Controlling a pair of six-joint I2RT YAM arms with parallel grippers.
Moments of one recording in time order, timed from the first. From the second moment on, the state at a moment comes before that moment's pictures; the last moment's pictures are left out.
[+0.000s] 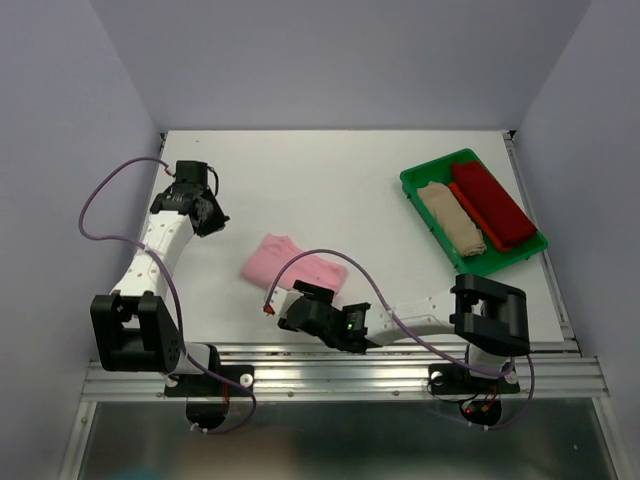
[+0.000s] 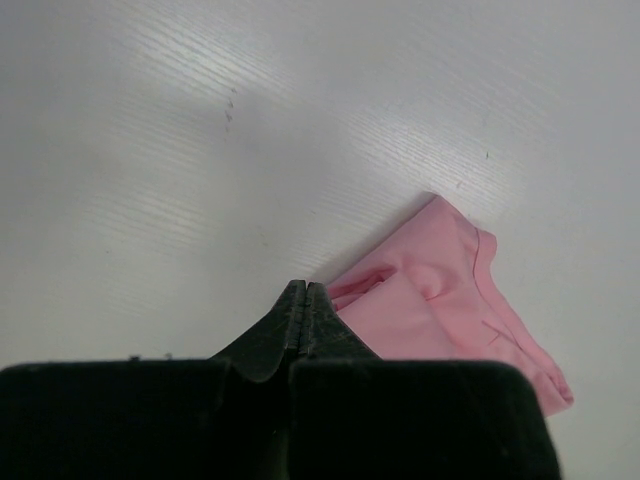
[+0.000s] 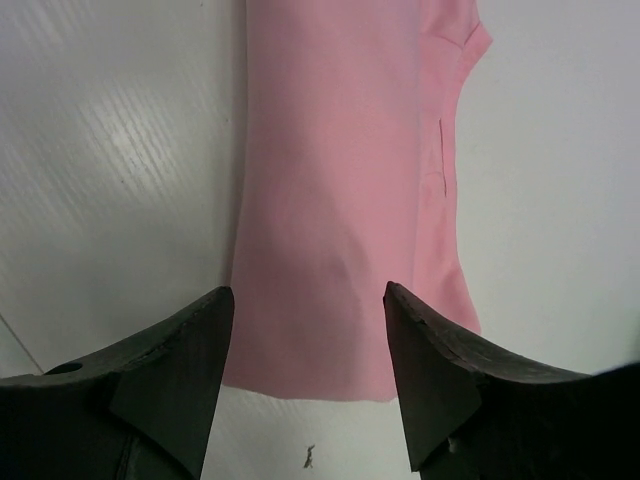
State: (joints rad) left arm -0.05 1.38 1.14 -0.71 -0.09 -0.50; right arm 1.38 1.73 0.96 0.06 0.61 -0.21
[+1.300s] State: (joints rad) left arm -0.03 1.34 1.07 -0.70 -0.06 -0.49; right arm 1.18 1.79 0.99 0.23 0.30 -0.08
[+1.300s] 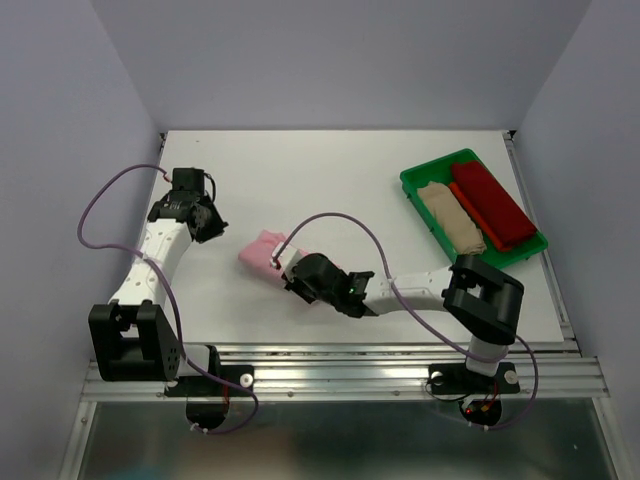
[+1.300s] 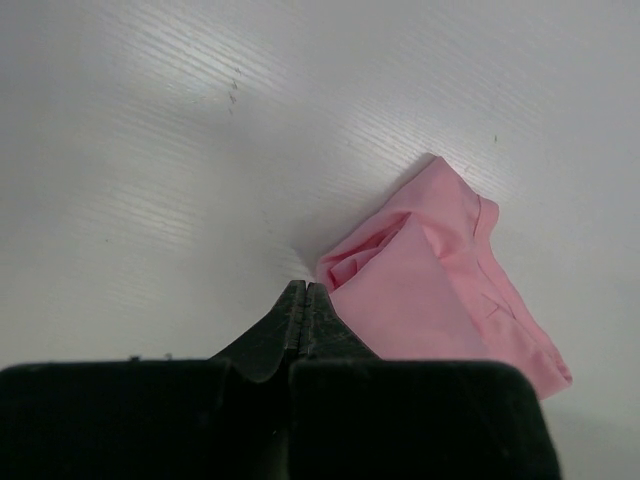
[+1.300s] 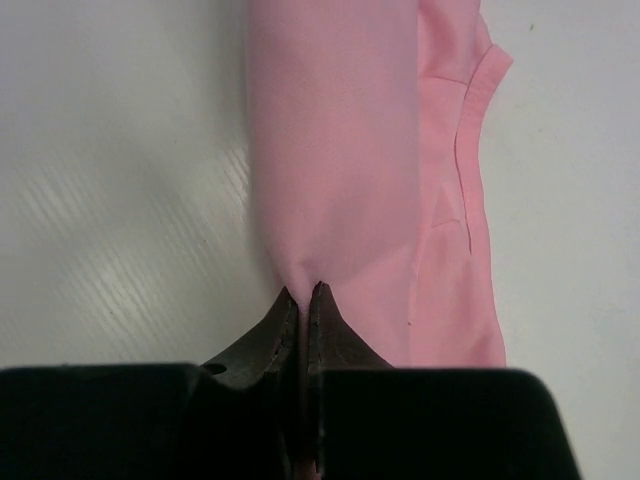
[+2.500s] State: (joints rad) left arm -0.03 1.28 1.04 -0.70 0.00 -0.47; right arm 0.78 1.95 1.10 0.26 -0.85 0.58
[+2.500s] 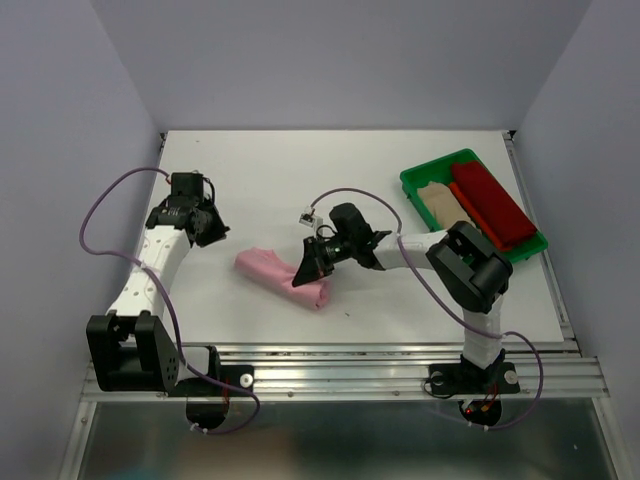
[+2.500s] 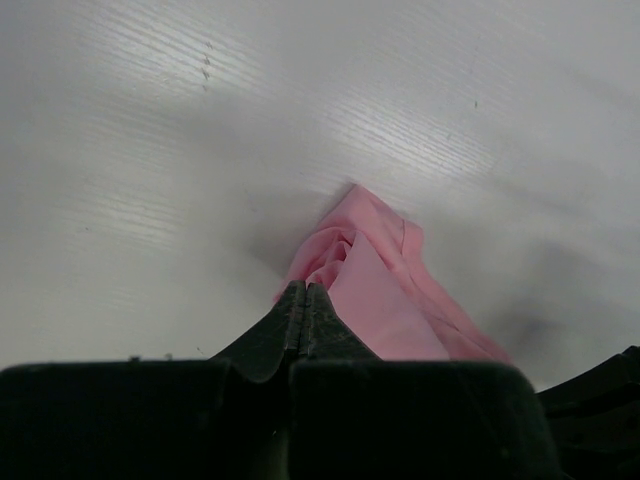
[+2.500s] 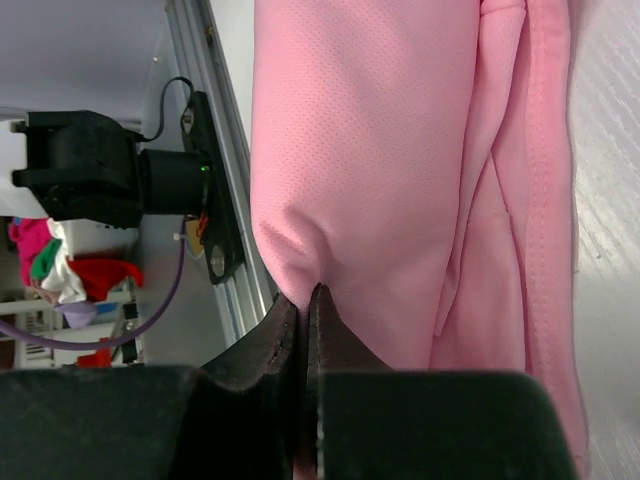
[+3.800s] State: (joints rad) left arm -0.31 1.35 0.93 -0.67 0.05 -0.47; right arm 0.65 2.11 0.95 0.77 -1.02 1.05
